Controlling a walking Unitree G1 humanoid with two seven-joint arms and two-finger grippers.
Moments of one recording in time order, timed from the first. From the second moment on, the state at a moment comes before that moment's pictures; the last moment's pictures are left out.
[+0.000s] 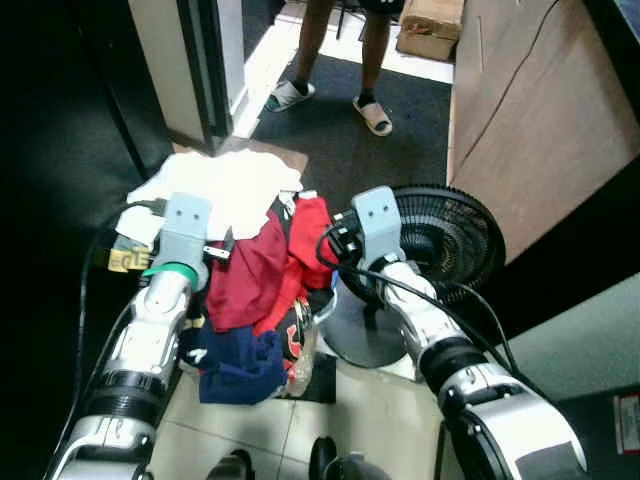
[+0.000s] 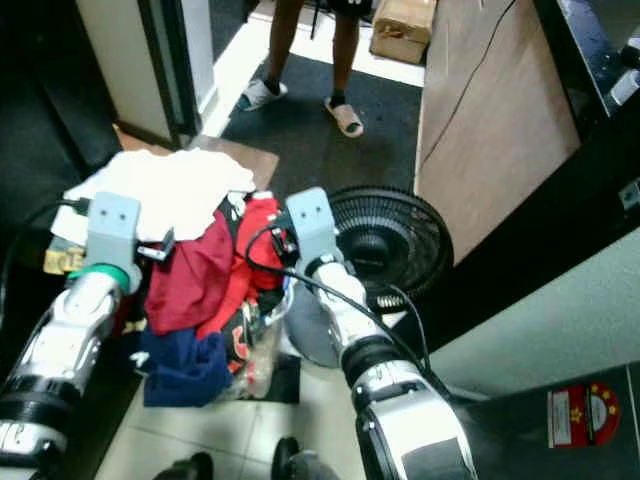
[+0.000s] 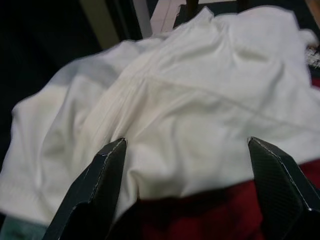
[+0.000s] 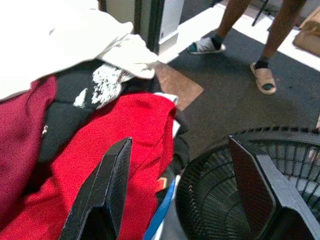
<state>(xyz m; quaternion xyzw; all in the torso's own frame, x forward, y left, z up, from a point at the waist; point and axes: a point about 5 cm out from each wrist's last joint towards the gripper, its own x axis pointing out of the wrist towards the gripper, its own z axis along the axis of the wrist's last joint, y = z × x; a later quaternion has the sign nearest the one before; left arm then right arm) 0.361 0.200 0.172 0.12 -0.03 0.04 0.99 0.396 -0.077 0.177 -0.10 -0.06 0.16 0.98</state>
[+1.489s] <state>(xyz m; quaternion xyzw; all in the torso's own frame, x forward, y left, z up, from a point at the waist) 0.388 0.246 0.204 0.14 0.00 0.06 0.99 0.392 -0.104 0.173 -0.08 -0.09 0.14 0.98</state>
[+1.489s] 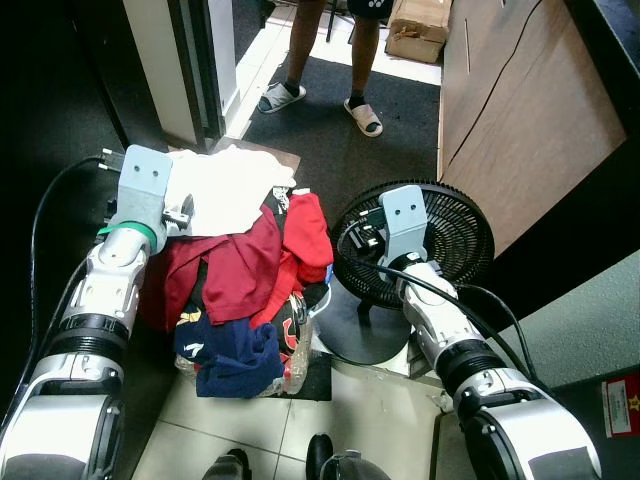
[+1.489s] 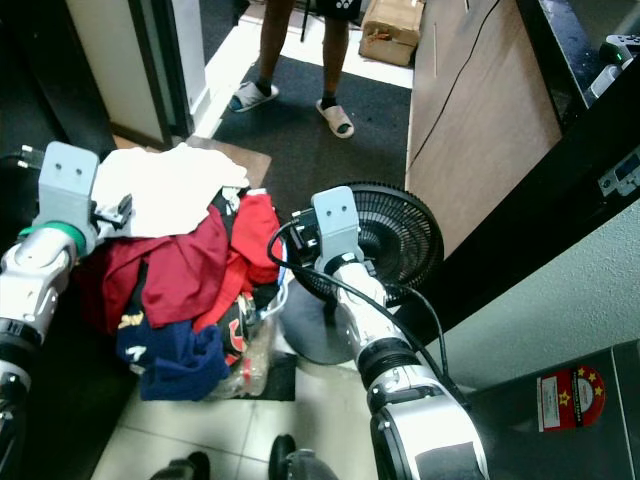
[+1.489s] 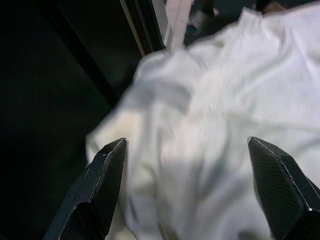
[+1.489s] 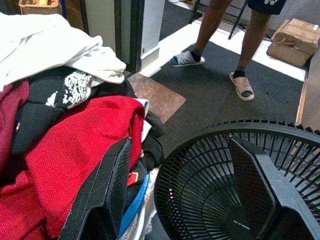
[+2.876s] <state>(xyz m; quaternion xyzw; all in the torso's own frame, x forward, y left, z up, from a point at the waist) 0.383 0.200 0.256 -0.12 -0.09 -0.03 0.99 0.381 -0.109 0.170 -0.07 -0.12 0.13 0.98</state>
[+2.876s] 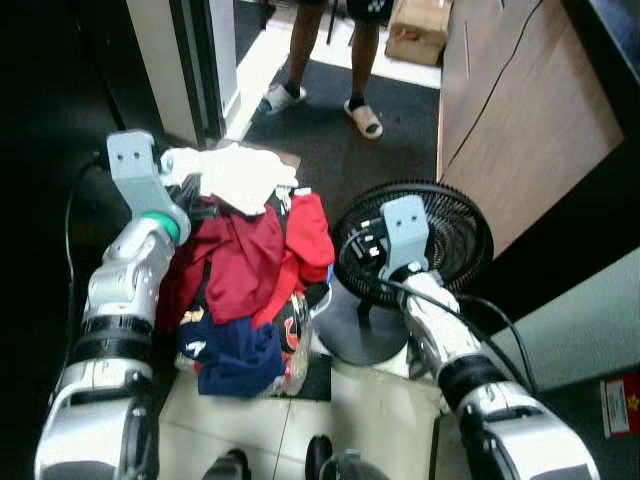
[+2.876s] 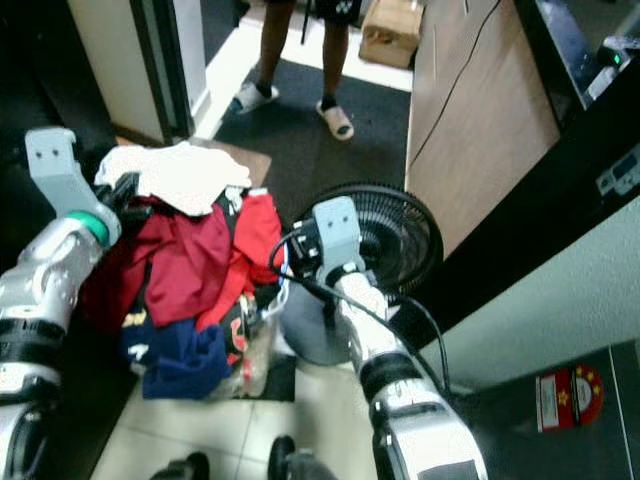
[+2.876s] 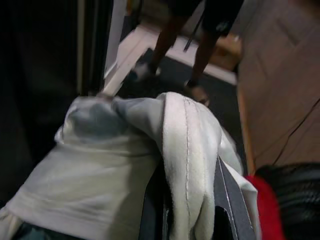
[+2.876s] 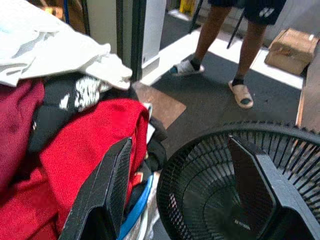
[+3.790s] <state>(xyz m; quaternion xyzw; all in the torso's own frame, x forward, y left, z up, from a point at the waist) 0.301 0.168 0.457 -0.15 -0.42 -0.16 0.88 0.351 -0.138 0.242 -0.03 -0.26 0.09 0.96</state>
